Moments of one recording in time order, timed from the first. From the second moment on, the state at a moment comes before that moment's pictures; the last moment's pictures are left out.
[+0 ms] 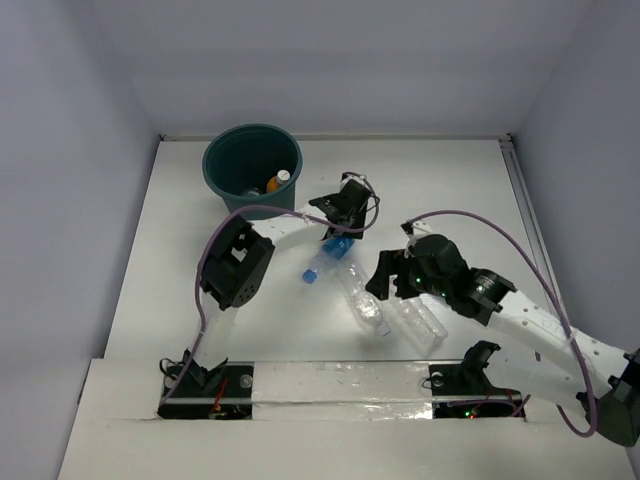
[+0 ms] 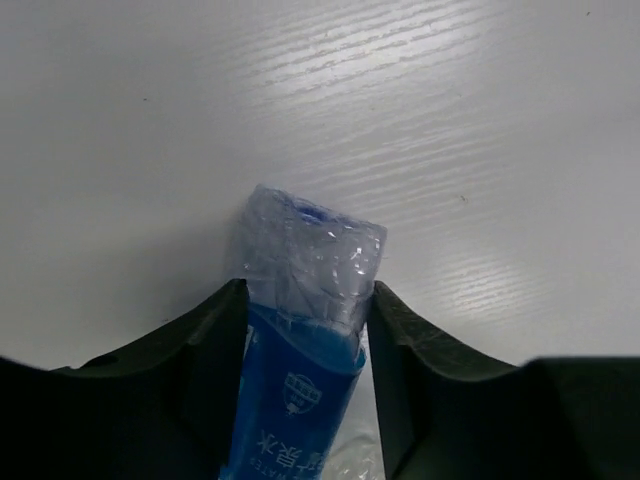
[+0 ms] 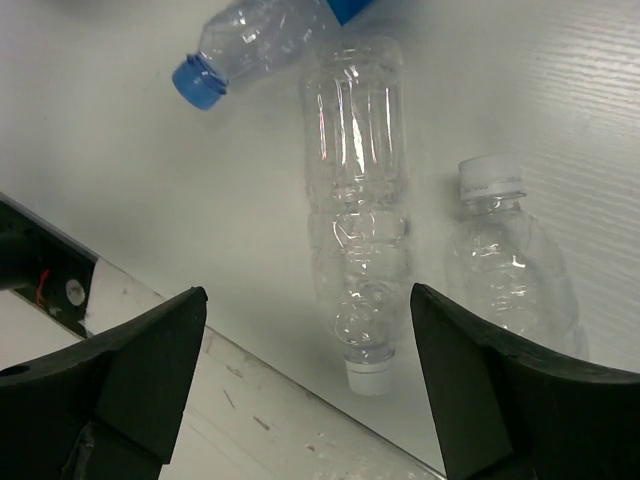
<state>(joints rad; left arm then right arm) -0.78 2.07 1.52 -0.36 -0.24 -0.48 0.77 0.89 0.72 -0.48 0.00 0.61</state>
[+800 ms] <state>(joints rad) -0.57 1.43 1.82 -0.50 -0.24 -0.49 0.77 1.65 1.07 -0.36 0.00 0.42</state>
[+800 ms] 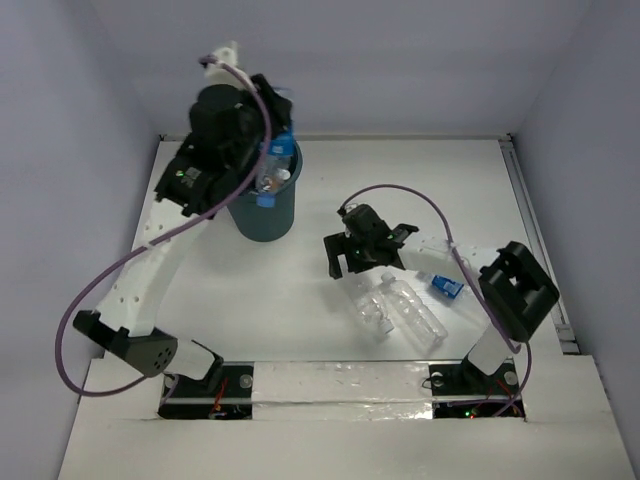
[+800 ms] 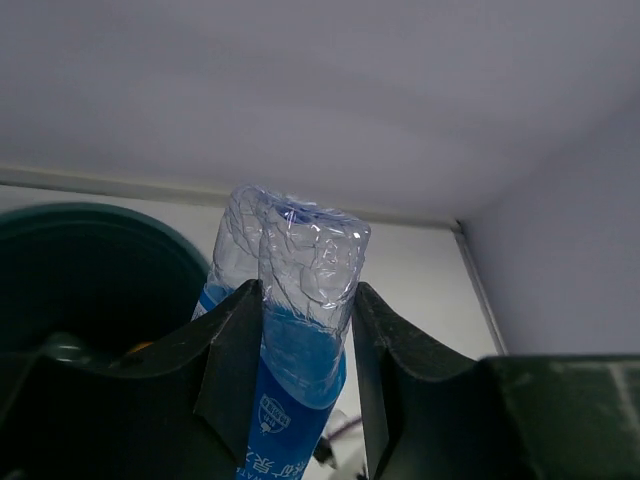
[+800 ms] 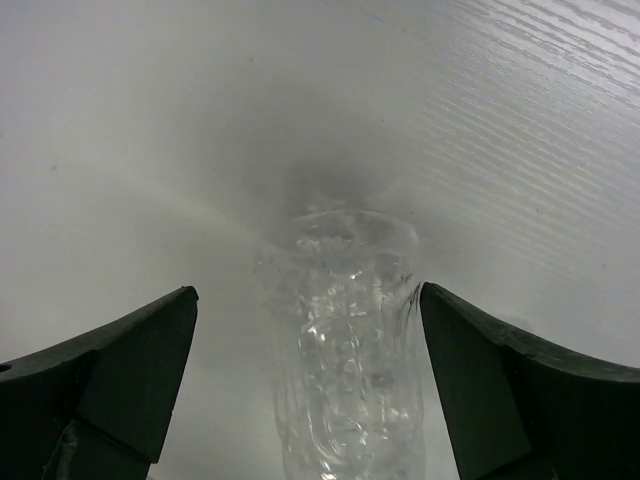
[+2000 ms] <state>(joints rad) -0.17 1.39 1.41 -0.22 -0.14 -0.57 0.77 1.84 2.13 -0.34 -0.01 0.66</state>
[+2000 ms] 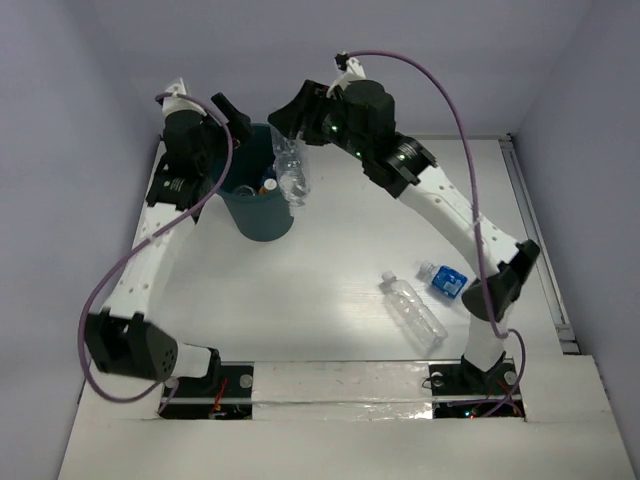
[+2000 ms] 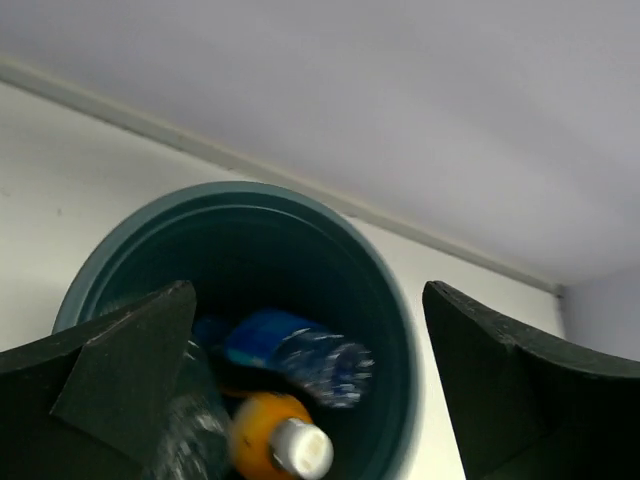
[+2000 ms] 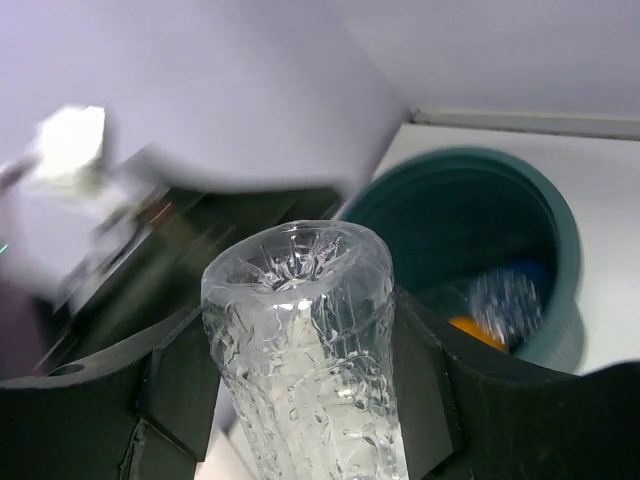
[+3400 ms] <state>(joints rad) -1.17 1.68 1.07 -0.19 -0.06 -1.11 0.49 0.90 1.10 -0.53 0.15 0.47</state>
